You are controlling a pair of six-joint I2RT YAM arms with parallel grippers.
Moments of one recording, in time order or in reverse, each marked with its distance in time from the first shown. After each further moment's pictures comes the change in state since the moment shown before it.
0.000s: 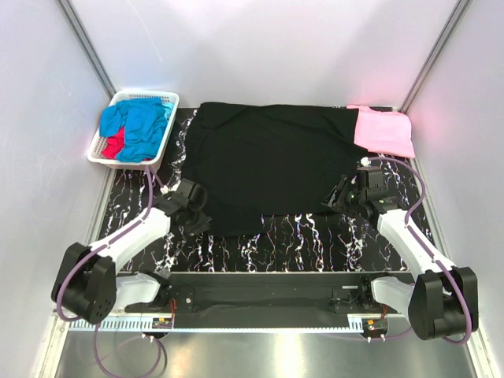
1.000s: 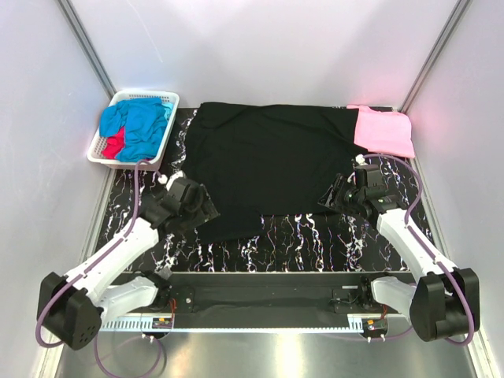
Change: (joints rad) left arm -0.072 -0.192 0.090 -0.082 -0.068 0.124; right arm 0.028 -0.005 0.023 -0.008 -0.051 -0.042
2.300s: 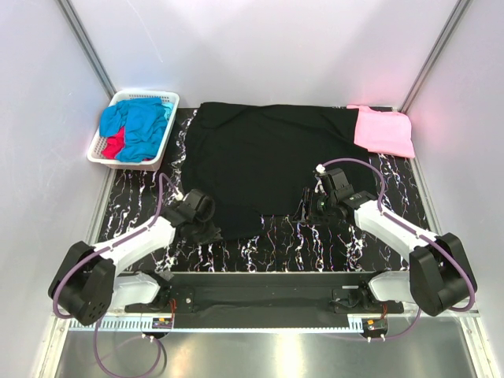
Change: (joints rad) left arm -0.054 0.153 -0.185 0.198 0.162 -0.121; right arm 0.267 0.181 0.026 0.016 -0.066 0.008
